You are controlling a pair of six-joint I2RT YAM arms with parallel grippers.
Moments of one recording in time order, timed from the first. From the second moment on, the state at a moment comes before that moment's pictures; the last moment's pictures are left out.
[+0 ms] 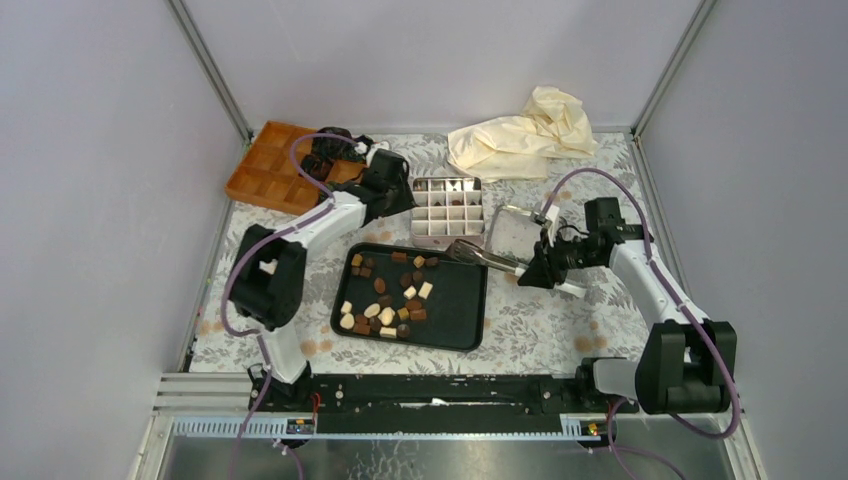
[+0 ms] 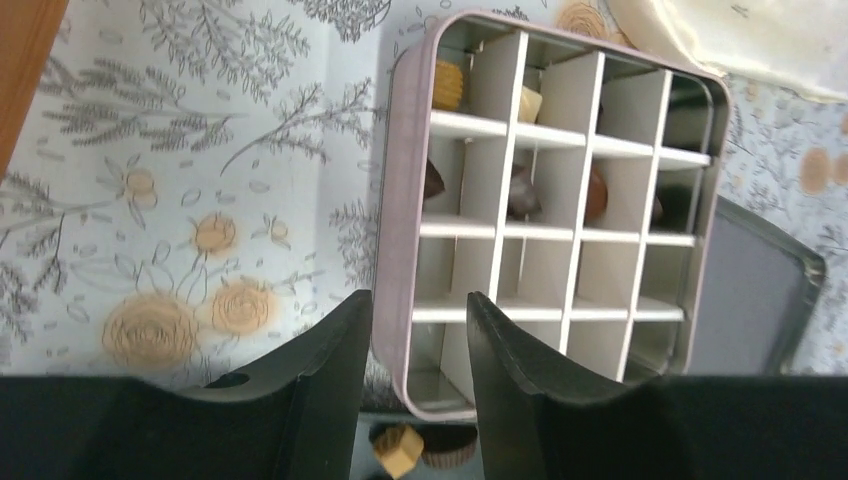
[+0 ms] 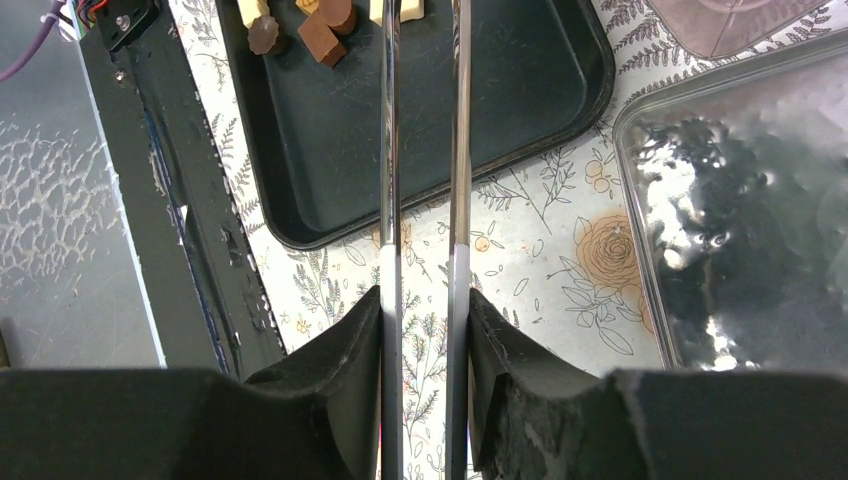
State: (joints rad) left arm -0.45 1.76 1.25 -0.24 -0.12 -0.70; right arm 0.02 1.27 0.85 -0.84 -0.98 -0.74
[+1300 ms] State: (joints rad) left arm -0.47 2.15 1.73 -0.58 -0.30 -0.50; right arm -0.03 1.24 0.84 -0.85 -1.02 -0.73
